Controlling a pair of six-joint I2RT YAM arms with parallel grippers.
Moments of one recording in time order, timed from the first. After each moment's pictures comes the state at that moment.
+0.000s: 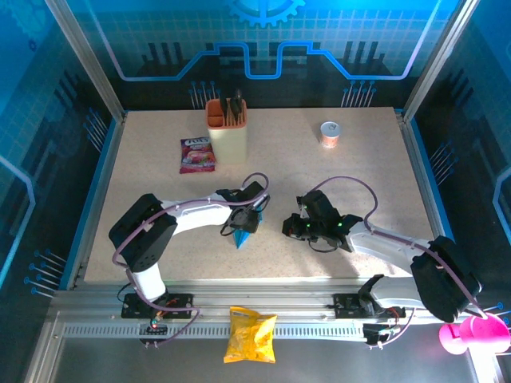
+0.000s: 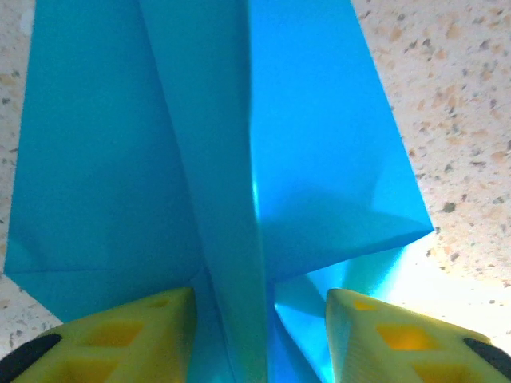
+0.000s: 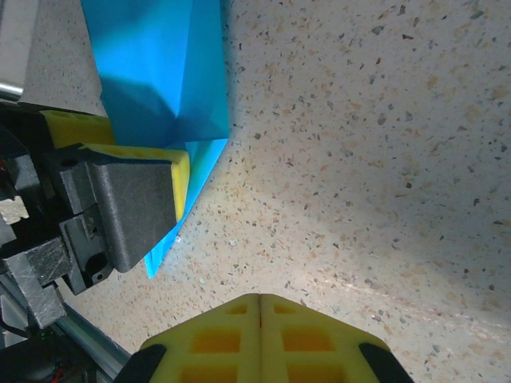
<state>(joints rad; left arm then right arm) -0.76 1.77 1.03 -0.55 -0.16 -0.51 0.66 1.27 0.56 -0.15 -0.26 0.87</state>
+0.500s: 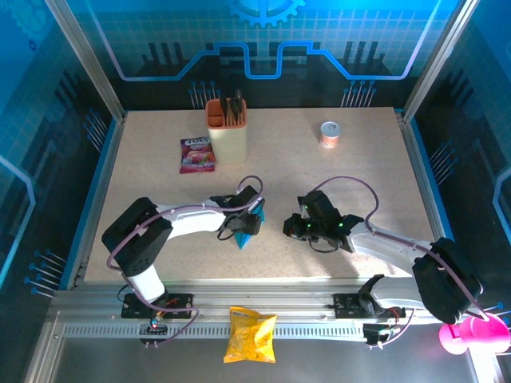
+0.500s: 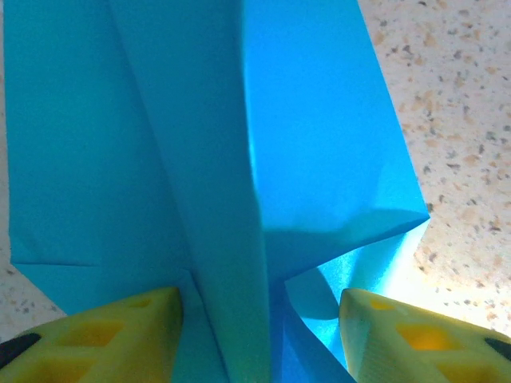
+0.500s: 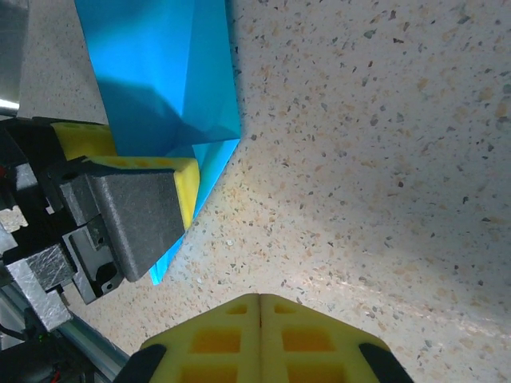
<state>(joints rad) -0.76 1.71 0.92 -0.39 -0.11 -0.56 0.66 1.25 0.56 -0.17 -0.25 0.87</state>
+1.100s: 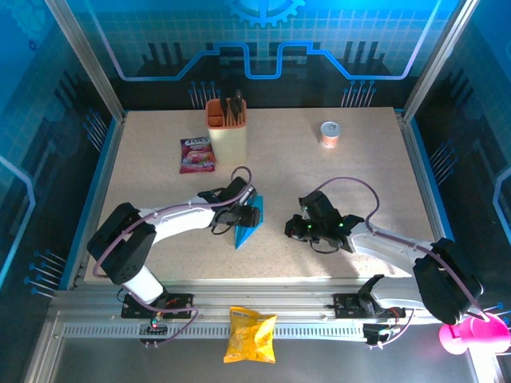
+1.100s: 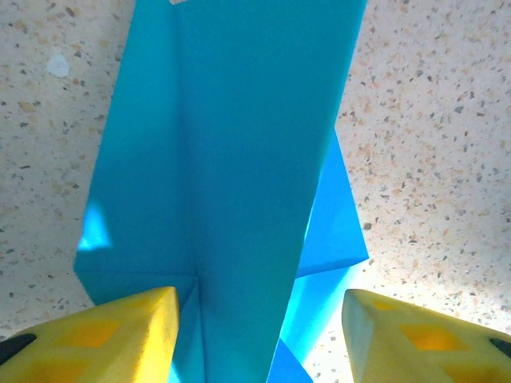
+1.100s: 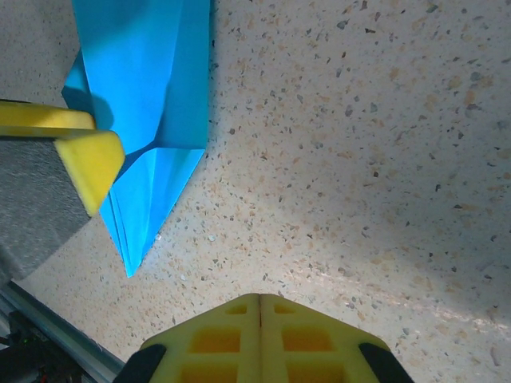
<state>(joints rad) -0.69 1.61 0.92 -0.39 -0.03 -0.56 0.66 1.25 0.56 -0.20 -0.23 0.87</state>
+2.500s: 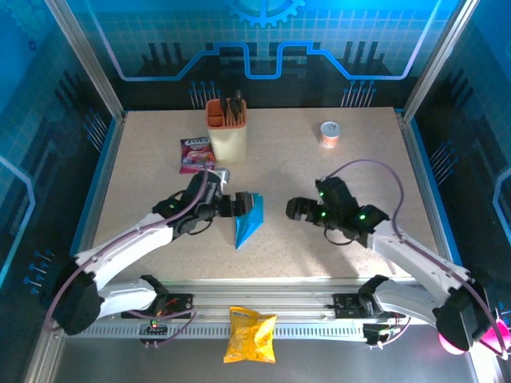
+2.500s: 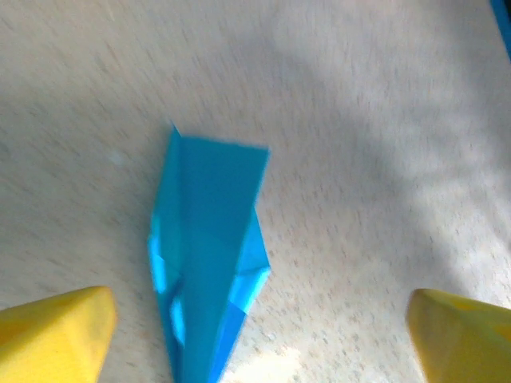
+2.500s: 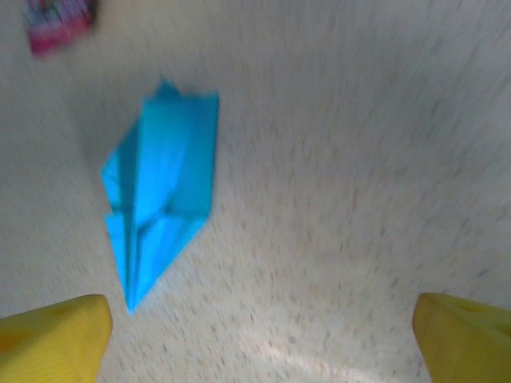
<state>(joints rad) -0.58 1.16 0.80 -0.35 0.02 -0.62 0.58 1.03 0.78 -0.56 -0.02 0.71</state>
